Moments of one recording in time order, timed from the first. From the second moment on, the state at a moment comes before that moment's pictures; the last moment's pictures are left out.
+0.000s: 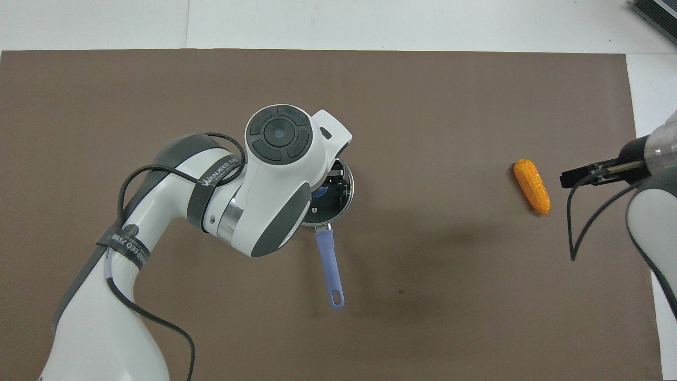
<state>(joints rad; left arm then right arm) -0.63 0.37 0.00 -1.57 -0.02 1.99 -0.57 0.02 0.04 -0.09 -1.83 -0.01 1.91 -0.25</state>
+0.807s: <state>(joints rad) -0.64 0.40 0.01 -1.58 -0.02 2.01 -0.57 -0.02 0.40 -0.09 -1.91 0.05 2.34 -0.65</state>
